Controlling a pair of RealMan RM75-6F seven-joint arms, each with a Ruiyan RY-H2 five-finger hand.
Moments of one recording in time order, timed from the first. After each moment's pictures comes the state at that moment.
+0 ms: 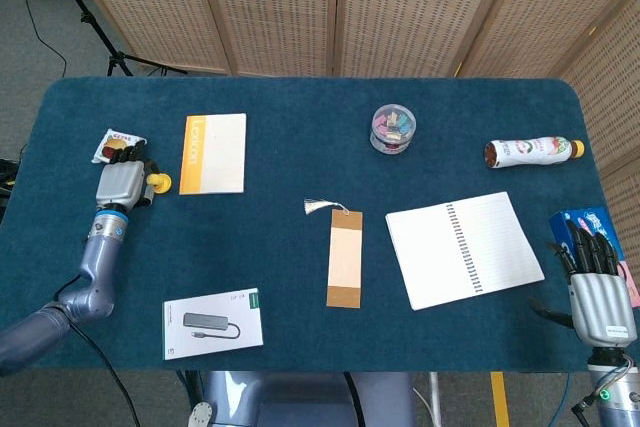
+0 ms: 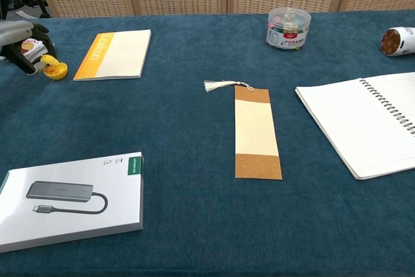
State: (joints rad) left arm -0.74 -1.59 -0.25 -0.94 0.85 0.76 0.26; right arm 0.07 -1.19 0.09 -1.56 -1.50 1.53 -0.11
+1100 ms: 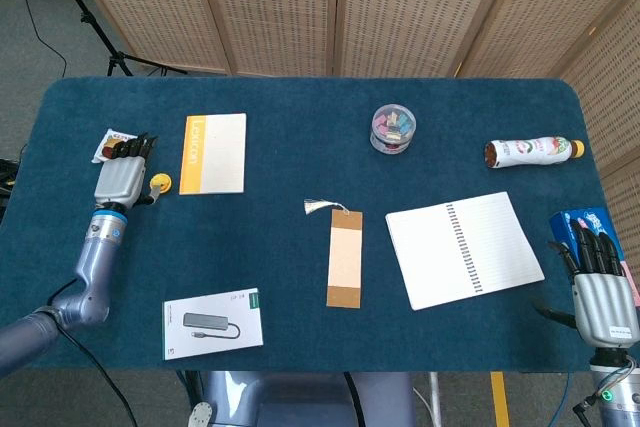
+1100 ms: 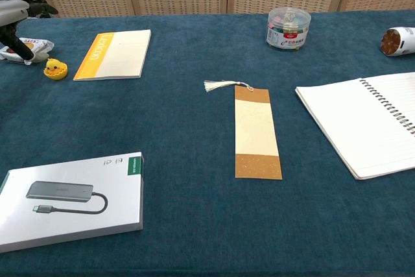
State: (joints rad) left arm -0.71 -1.48 -0.26 -1.17 0.90 0.87 0.27; right arm 0.07 -1.18 0.10 -1.56 -1.50 1.54 -0.09
